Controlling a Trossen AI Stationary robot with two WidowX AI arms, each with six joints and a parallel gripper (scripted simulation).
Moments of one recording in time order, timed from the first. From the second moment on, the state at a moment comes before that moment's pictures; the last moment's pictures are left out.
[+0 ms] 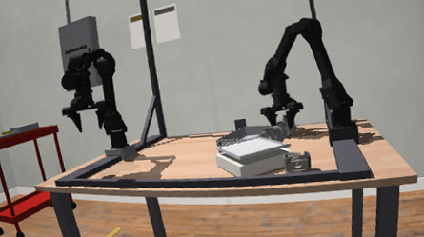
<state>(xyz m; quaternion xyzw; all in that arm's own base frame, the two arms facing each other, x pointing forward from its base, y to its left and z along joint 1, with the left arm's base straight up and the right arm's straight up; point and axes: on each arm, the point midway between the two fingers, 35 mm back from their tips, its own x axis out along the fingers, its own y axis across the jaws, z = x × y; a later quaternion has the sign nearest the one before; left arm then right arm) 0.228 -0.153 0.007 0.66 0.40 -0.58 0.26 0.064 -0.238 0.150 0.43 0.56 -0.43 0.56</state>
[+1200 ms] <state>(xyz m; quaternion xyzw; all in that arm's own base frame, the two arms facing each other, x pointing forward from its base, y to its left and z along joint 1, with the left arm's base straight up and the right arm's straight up) 0.228 -0.161 0.050 0.66 0.41 -0.58 0.26 0.064 -0.238 0.150 0.43 0.56 -0.43 0.56</state>
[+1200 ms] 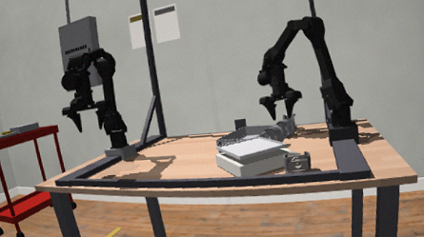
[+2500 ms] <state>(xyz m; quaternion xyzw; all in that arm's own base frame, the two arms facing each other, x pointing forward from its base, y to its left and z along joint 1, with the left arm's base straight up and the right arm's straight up) 0.227 -0.168 0.140 0.65 0.41 -0.57 0.27 0.064 -0.238 0.150 0.43 0.56 -0.43 0.56</state>
